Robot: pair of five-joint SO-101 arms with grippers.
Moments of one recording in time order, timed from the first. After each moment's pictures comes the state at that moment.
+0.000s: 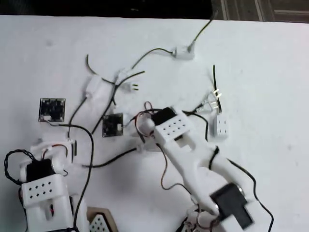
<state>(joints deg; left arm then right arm) -23.8 -63.7 74.6 56.6 -16.7 -34.7 -10.7 31.9 62.6 62.3</state>
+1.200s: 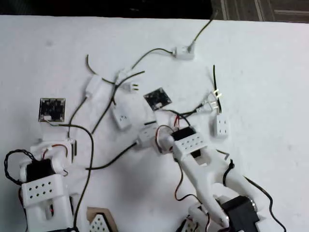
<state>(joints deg) -23.8 -63.7 74.6 56.6 -16.7 -27.3 -17.9 54.7 40.2 7.6</state>
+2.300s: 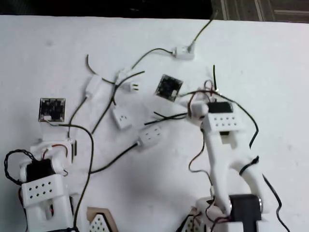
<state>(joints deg) -23.8 -63.7 74.6 56.6 -16.7 -5.9 -14.5 34.6 47.6 64.0</state>
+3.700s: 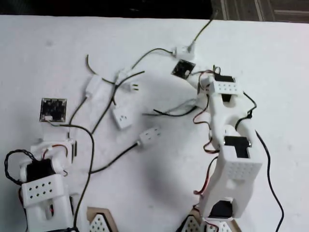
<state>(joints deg) -23.8 -63.7 74.8 56.6 -17.9 -0.5 27.6 2.9 52.5 63.2</state>
